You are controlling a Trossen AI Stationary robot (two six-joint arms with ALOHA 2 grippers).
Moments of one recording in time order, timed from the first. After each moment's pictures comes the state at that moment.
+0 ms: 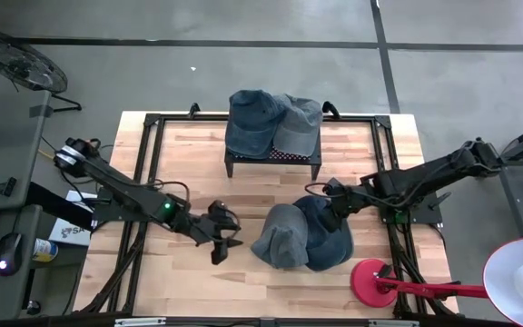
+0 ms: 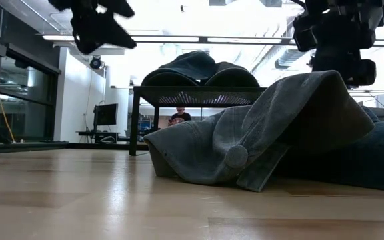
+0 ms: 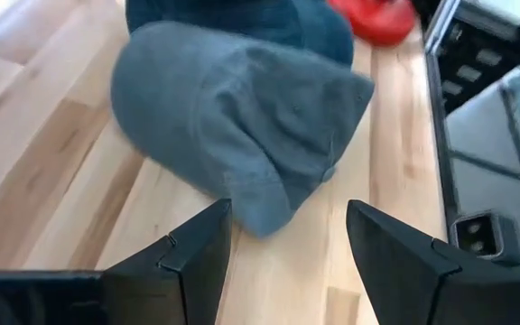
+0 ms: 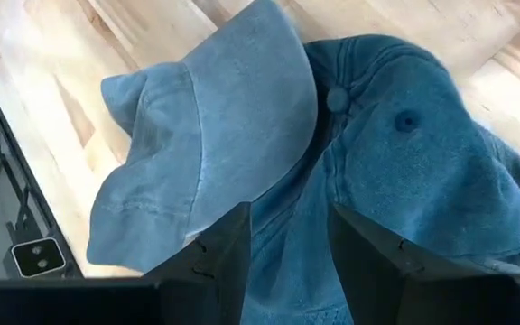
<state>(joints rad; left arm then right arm) -0.48 1.37 0.89 -0.17 -0.32 -0.66 0.24 1.13 0.74 -0.55 0.04 1.07</state>
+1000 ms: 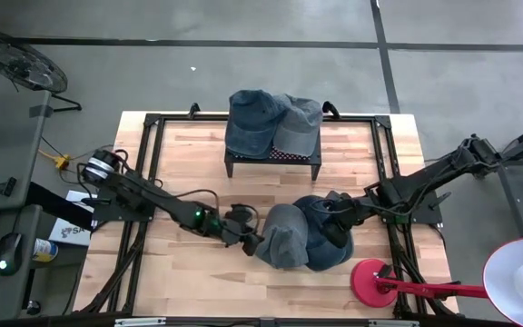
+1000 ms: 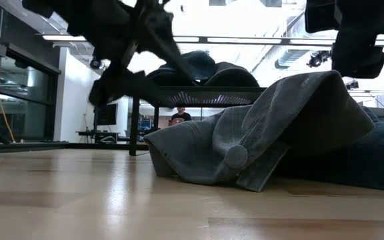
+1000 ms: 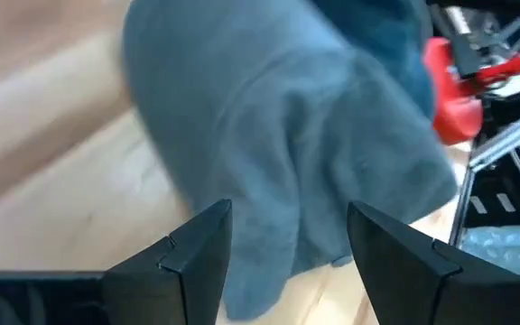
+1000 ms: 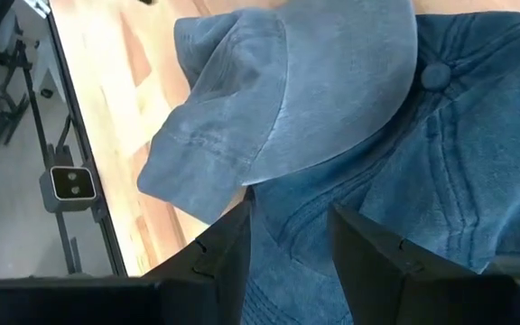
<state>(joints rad) -0.39 1.67 0.93 0.07 -0.31 -1.17 0.37 1.13 0.74 -0.48 0.05 0.98</state>
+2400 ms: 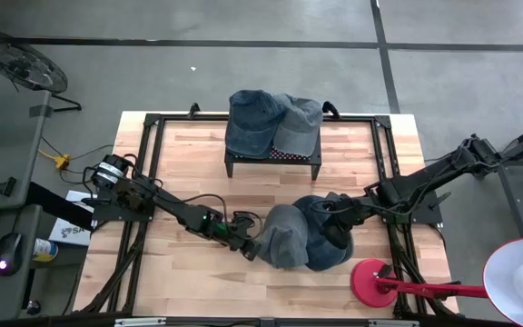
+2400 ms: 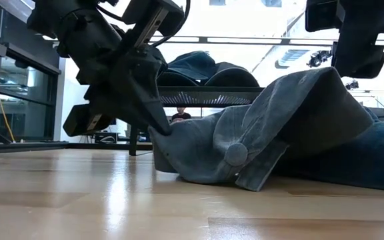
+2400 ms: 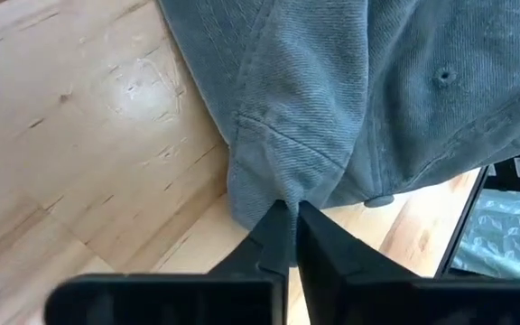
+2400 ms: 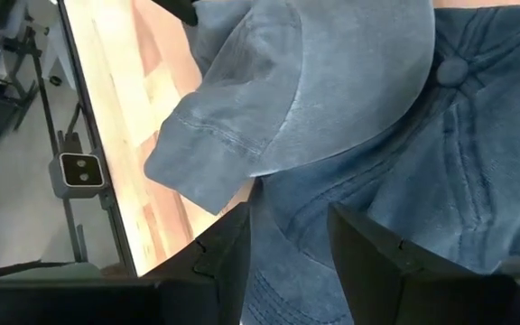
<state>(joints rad) -0.39 1.77 0.94 0.07 -0.12 -1.32 0.37 1.13 0.74 -0.47 0.01 0.96</state>
